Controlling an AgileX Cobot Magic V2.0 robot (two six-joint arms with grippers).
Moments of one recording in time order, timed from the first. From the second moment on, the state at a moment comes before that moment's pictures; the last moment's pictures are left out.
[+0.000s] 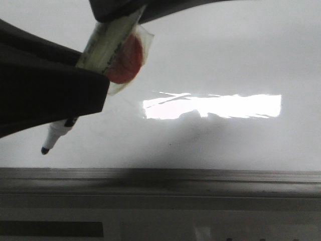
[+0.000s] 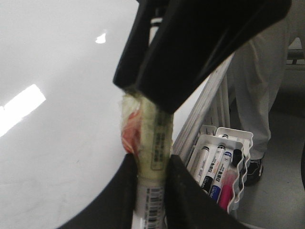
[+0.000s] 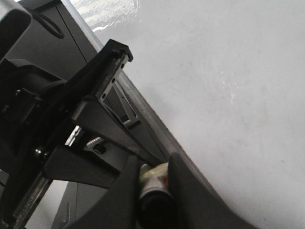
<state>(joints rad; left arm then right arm) -1.12 0.92 -0.30 -0.08 -0.35 0.31 1.01 1.04 -0.76 0.29 0.25 -0.14</state>
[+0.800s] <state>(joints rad) -0.69 0.53 -0.30 -0.36 -0.22 0.39 0.72 1.11 -0.97 0.34 0.28 -0.14</state>
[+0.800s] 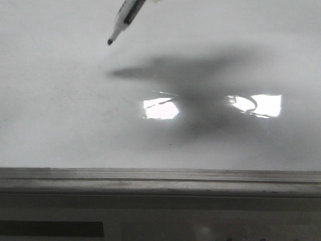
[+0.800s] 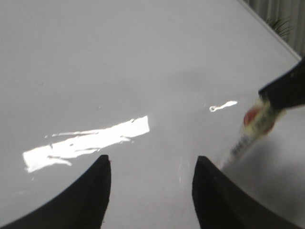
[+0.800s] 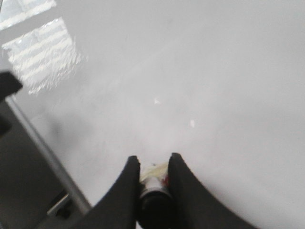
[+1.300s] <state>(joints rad) -0.65 0.53 -0.30 -0.36 -0.15 0.39 0.75 1.30 -0.96 0.44 0.27 -0.12</state>
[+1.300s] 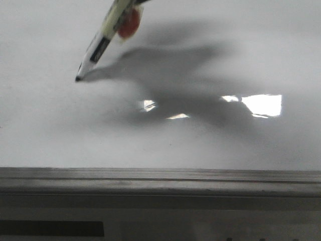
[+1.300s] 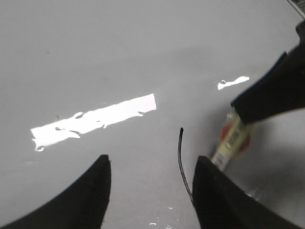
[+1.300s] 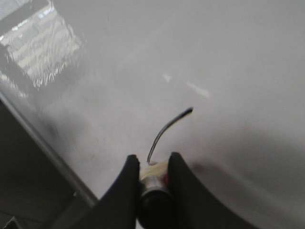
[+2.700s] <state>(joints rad) -0.96 0.86 -0.30 -0.32 -0.20 0.39 0.96 1.26 -0.99 0.33 0.38 -0.15</state>
